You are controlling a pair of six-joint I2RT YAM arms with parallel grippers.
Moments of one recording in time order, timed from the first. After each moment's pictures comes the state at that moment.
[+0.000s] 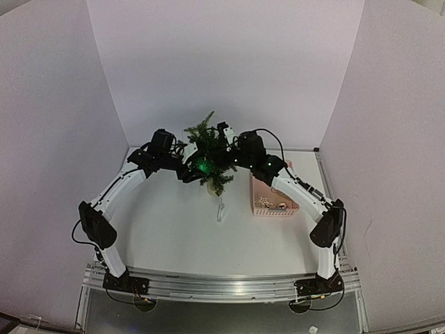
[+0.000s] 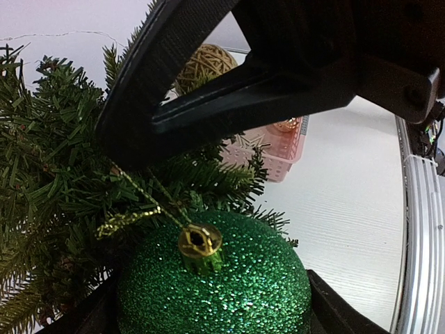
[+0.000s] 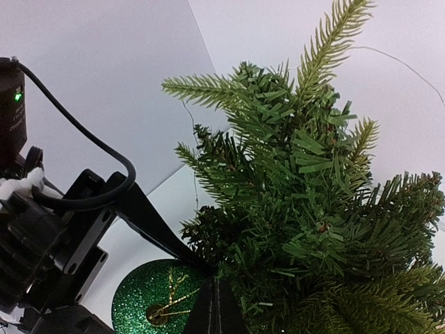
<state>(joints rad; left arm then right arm) -0.54 1.80 1.85 -0.72 0.59 0.49 0.75 2.03 2.08 -0.33 -0.20 0.26</state>
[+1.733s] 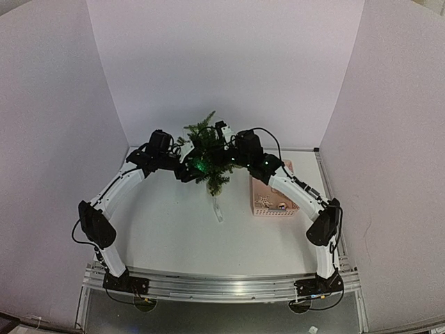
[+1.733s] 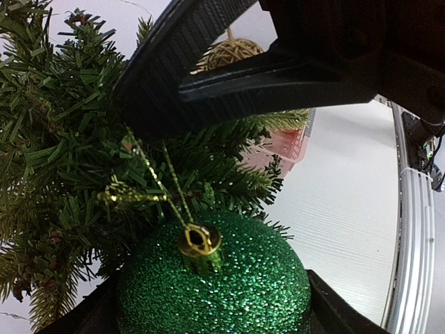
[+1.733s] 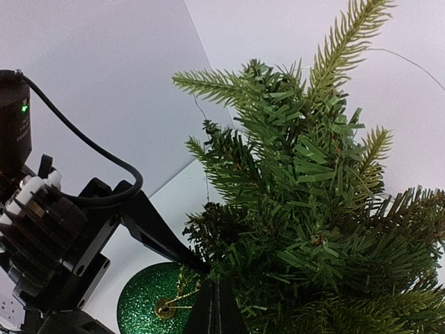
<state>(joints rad) -0.51 1.80 1.81 -0.70 0.61 0.42 0.75 2.08 2.14 -0.34 -0.19 0.27</state>
